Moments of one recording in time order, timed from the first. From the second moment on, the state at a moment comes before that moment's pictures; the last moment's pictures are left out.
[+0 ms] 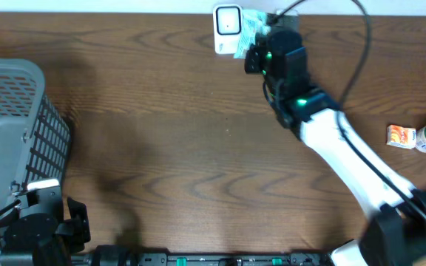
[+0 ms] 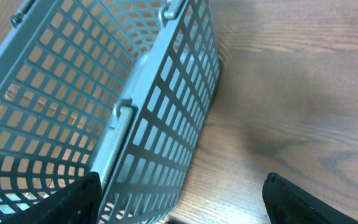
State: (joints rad) left arm -0.02 0.50 1.19 -1.42 -0.46 0.07; right arm 0.46 1.70 1.30 0.10 0.30 0.27
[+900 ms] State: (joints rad) left arm -0.02 0.50 1.19 -1.42 -0.46 0.07; right arm 0.45 2.58 1.89 0.76 0.40 -0.41
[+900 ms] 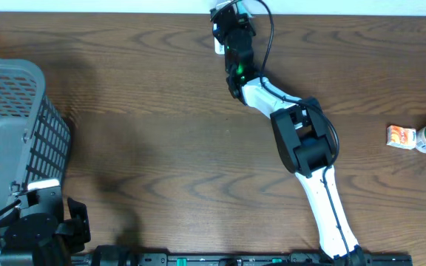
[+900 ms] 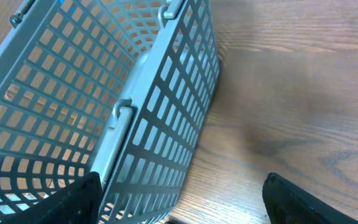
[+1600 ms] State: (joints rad) left arm -0.02 0.50 1.19 -1.42 -0.46 0.07; right arm 0.54 2.58 1.93 0.51 0.38 -0.64
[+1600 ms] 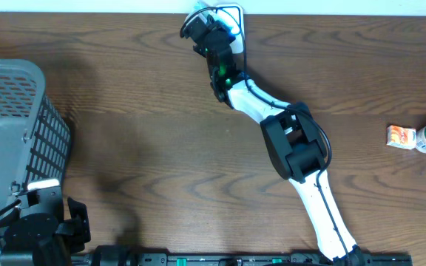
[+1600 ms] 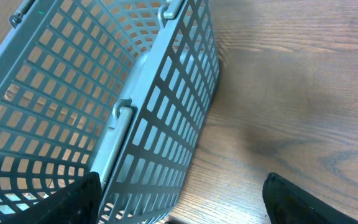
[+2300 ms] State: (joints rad) left arm -0.02 0.50 1.19 -1.42 -0.46 0.07; right arm 0.53 2.12 1.93 -0.53 0.56 -0.82
